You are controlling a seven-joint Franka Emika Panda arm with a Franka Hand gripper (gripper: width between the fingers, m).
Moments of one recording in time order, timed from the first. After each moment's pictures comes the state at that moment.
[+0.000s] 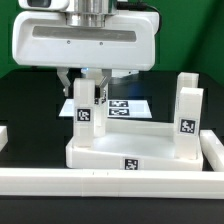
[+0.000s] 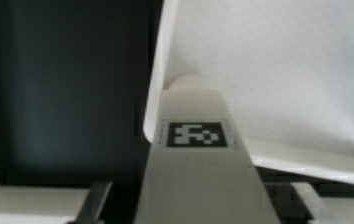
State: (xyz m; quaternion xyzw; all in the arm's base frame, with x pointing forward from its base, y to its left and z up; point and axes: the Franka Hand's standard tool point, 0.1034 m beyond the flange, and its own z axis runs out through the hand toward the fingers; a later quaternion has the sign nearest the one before) arm 0.570 -0.071 0.107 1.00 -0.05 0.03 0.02
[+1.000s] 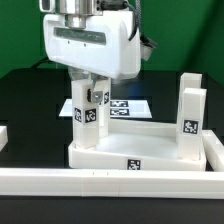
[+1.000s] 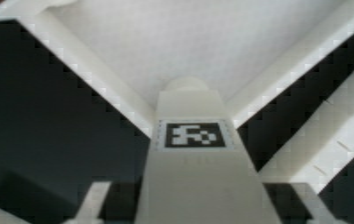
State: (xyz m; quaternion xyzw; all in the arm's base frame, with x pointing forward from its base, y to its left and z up) arm 0.573 -0.065 0.105 0.88 -0.48 0.03 -0.01
